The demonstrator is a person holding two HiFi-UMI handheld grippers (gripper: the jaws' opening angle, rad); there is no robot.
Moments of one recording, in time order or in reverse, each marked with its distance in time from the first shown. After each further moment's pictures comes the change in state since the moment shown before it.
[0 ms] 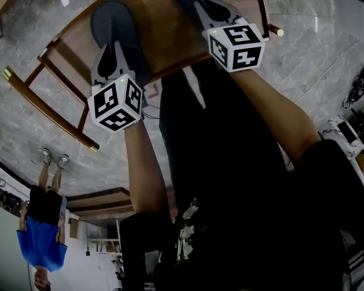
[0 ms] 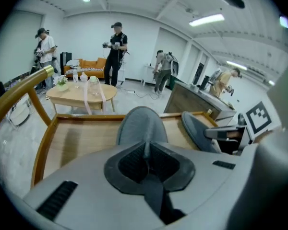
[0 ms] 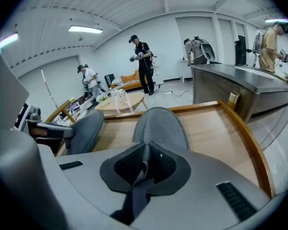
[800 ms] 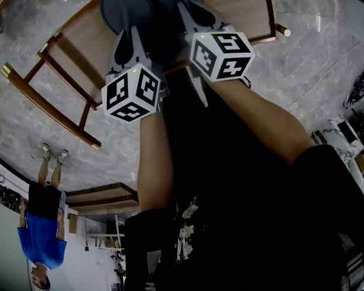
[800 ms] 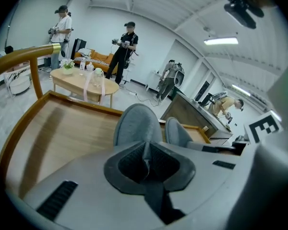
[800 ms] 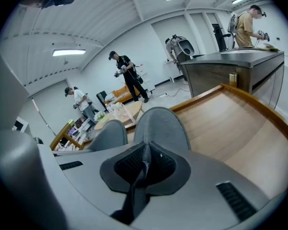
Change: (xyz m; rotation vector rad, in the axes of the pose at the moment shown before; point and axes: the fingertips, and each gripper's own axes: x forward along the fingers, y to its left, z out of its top) left arm 0.016 -0.031 0.005 -0.228 -0.082 -0.073; right arm 0.011 0.053 0.006 0.273 -0.099 0.008
